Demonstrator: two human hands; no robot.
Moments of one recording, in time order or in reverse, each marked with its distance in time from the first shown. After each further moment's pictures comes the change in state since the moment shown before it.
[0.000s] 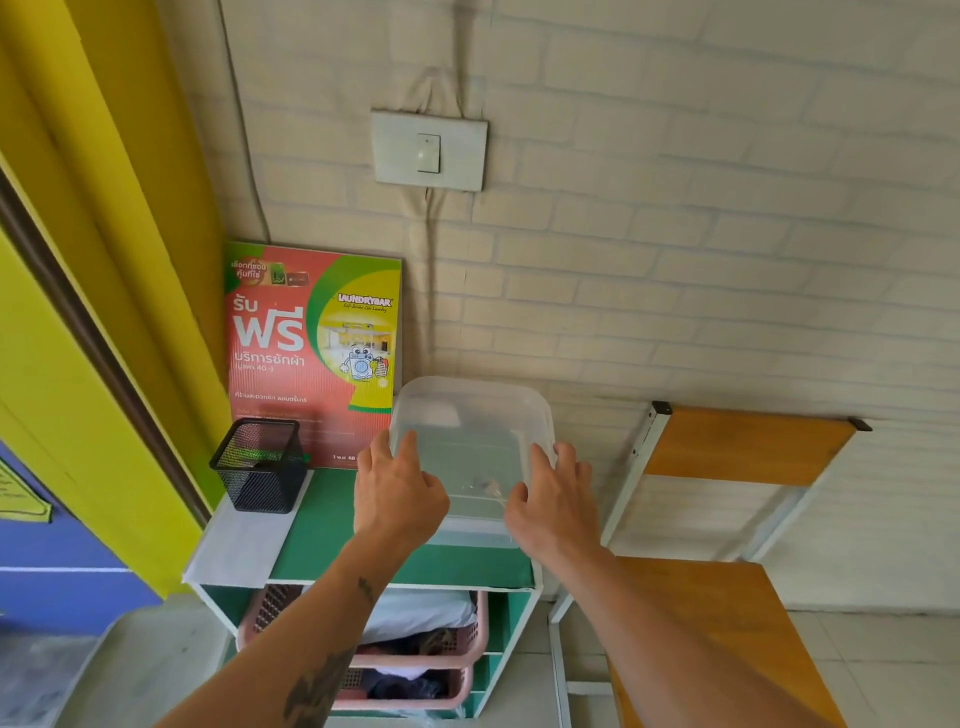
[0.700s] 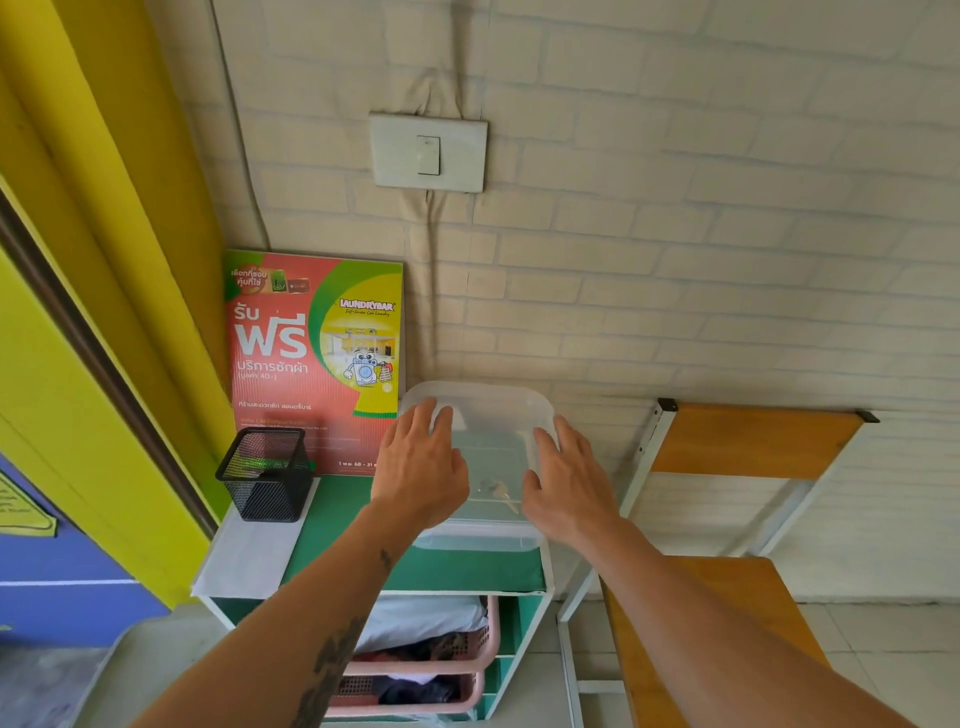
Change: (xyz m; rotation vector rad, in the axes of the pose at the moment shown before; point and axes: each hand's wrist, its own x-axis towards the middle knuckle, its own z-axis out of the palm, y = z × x) left_hand 0.027 0.014 -0.011 0.232 0.037 0.369; right_hand 0.024 0.006 -0.009 -0.051 -0.077 -0.125
